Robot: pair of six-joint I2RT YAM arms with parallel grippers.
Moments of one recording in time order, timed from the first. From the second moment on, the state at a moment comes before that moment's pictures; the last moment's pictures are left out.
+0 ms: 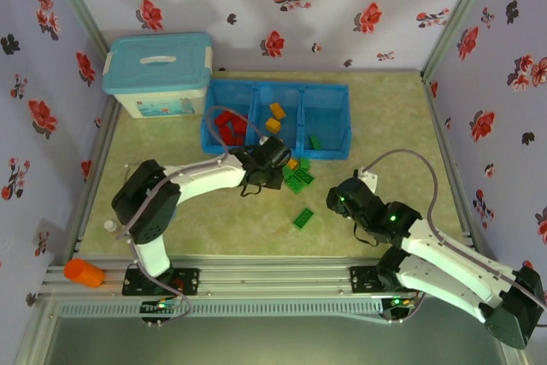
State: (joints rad) left arm -0.90 1.77 1.20 -0.52 -0.16 -0.56; right arm 0.82 0.77 0.52 -0.67 0.35 0.96
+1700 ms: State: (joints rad) left arm -0.74 1.86 1.22 -0.46 -0.16 -0.55; right arm 0.86 0.77 0.46 -0.62 0.34 1.01
